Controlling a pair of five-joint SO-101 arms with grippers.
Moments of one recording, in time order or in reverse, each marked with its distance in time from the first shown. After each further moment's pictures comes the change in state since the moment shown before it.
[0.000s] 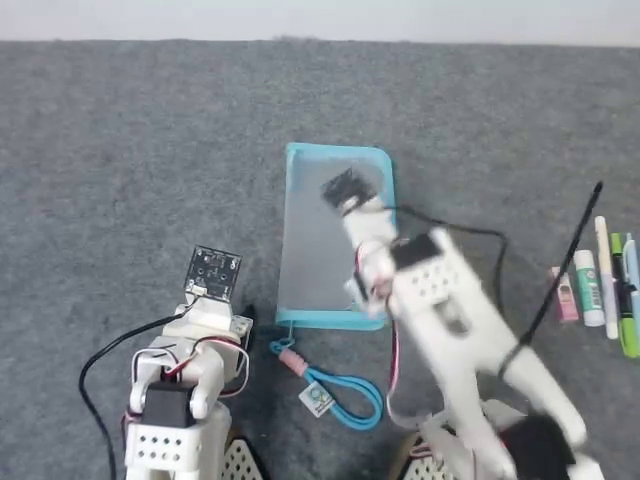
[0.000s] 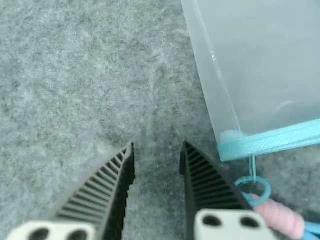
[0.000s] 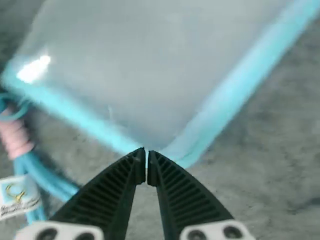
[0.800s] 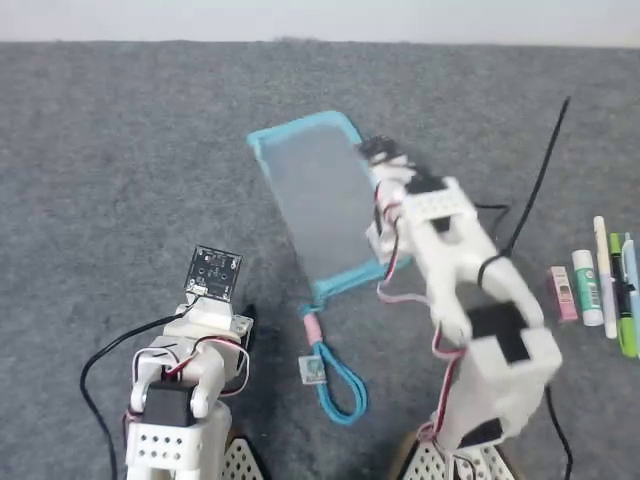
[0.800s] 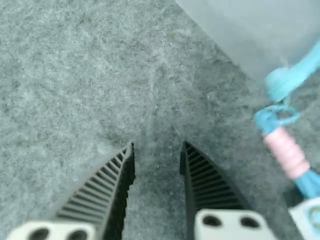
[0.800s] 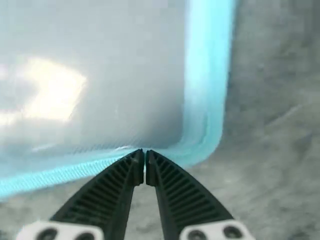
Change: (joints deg) left arm 0.0 0.0 0.0 0.0 0.0; right arm 17.3 42.6 -33.1 -2.5 1.1
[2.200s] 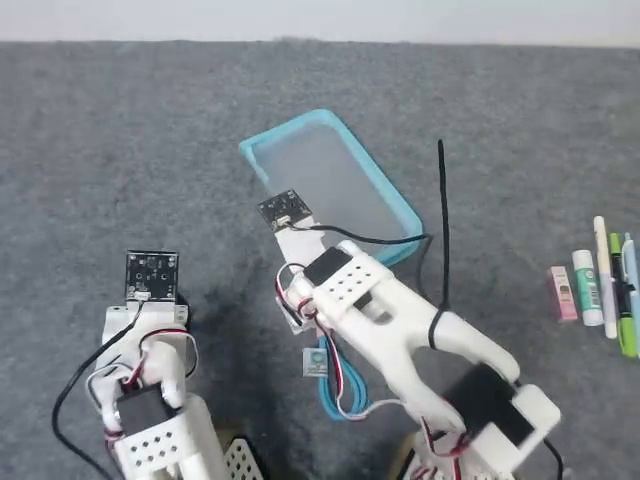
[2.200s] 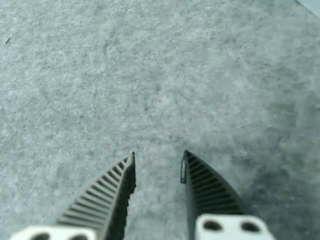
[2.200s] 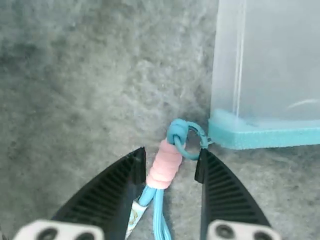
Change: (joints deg) left arm -27.0 0.0 0.0 -7.7 -14.8; right arm -32.1 -20.5 21.4 -3.8 -24.9
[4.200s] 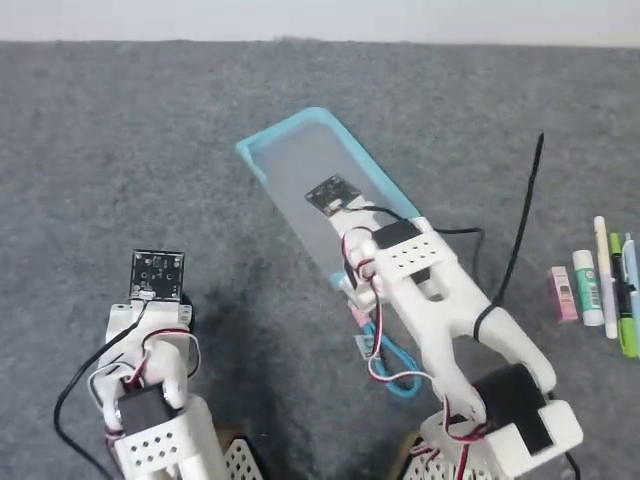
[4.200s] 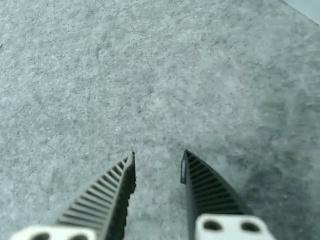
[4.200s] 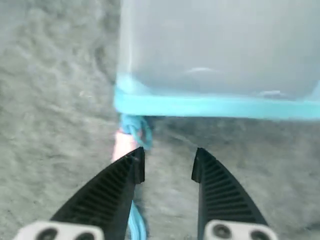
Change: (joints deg) left arm 1.6 0.0 0.0 0.0 -0.4; right arm 17.8 -5.0 3.3 3.3 27.7
